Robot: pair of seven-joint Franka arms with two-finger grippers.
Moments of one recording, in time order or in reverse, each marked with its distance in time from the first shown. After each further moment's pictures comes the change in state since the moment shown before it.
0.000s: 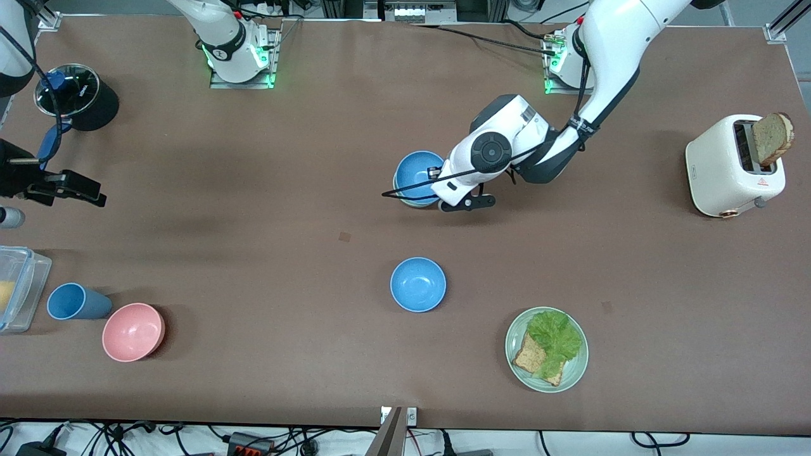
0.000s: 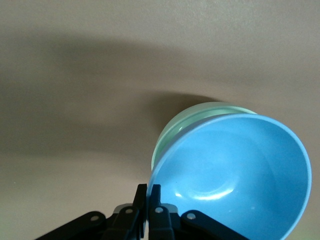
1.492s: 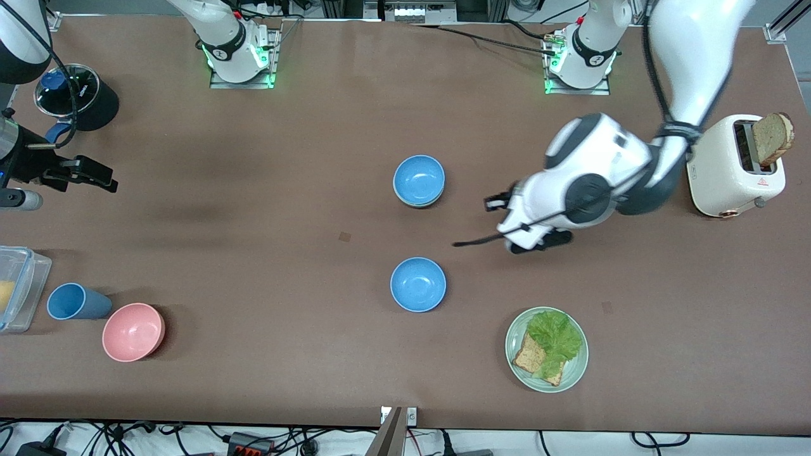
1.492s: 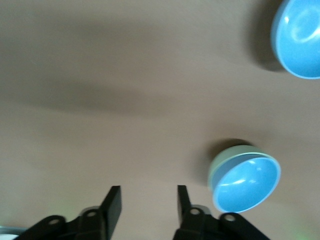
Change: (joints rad) left arm 0.227 0.000 0.011 0.357 0.023 -0.479 0.211; right arm 0.000 -0.079 0.002 -0.133 0.000 0.027 0.000
